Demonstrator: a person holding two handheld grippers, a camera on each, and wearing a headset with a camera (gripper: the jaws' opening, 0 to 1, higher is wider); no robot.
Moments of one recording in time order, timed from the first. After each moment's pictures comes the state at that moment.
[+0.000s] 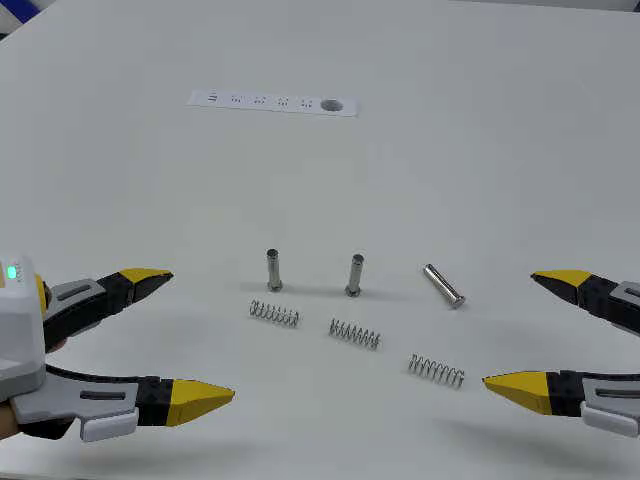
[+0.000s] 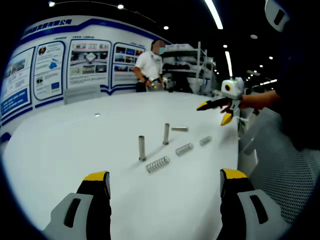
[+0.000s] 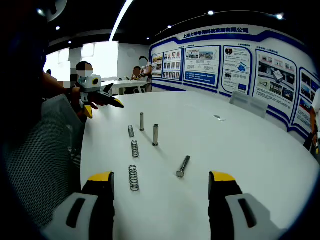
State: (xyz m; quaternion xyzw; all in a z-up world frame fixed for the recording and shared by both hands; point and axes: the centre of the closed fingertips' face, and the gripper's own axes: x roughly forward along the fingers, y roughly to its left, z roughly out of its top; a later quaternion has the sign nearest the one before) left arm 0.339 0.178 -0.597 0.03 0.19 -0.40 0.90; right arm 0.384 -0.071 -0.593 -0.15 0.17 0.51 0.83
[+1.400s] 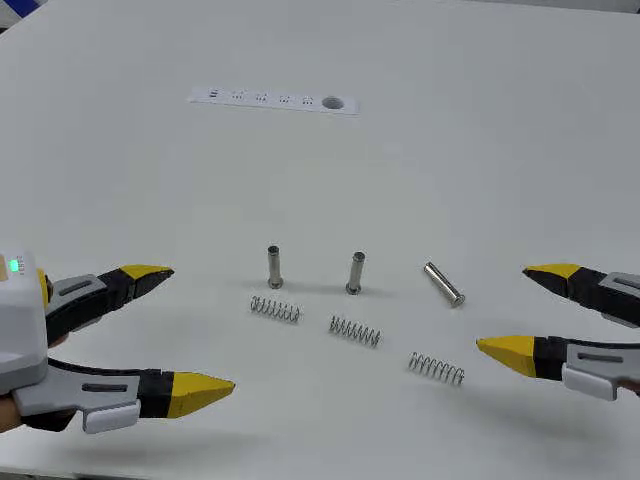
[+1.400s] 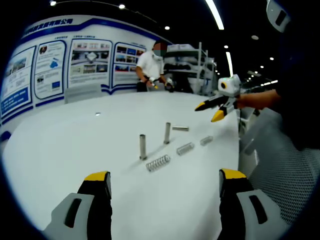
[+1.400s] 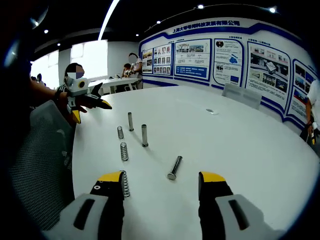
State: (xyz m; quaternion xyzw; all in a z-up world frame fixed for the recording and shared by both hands) left arm 0.340 0.180 -0.600 0.03 0.19 -0.40 0.90; right arm 0.406 -0.066 -0.594 -0.14 0.20 0.47 0.85
